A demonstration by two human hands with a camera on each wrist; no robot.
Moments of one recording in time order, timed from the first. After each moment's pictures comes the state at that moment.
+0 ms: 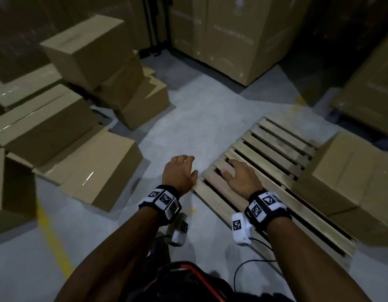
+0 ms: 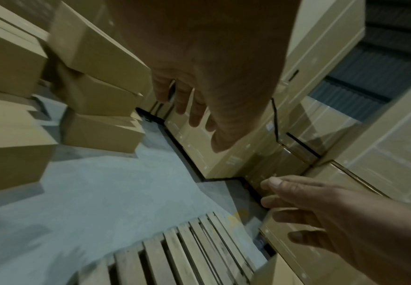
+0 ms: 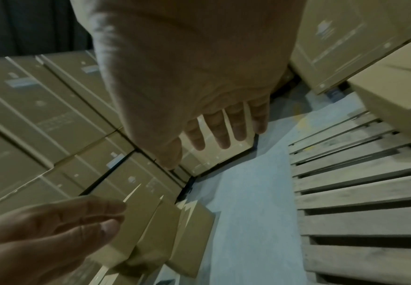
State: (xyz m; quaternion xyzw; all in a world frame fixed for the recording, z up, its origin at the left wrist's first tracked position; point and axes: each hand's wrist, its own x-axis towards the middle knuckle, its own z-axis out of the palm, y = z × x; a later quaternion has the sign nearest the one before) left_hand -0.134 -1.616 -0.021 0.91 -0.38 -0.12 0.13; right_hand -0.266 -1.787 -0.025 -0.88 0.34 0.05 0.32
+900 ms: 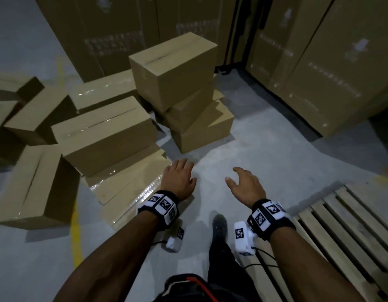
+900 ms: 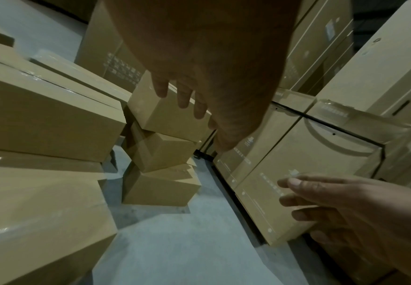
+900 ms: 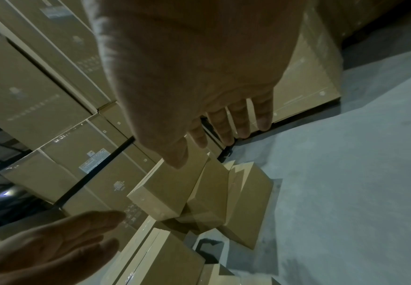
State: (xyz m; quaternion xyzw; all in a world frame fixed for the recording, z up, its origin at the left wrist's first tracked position) left_hand 0.268 -1.506 -0.046 0.96 -0.26 -0.08 0.09; right_hand 0.184 -1.717 -0.030 -0.92 0.23 0.12 0.29
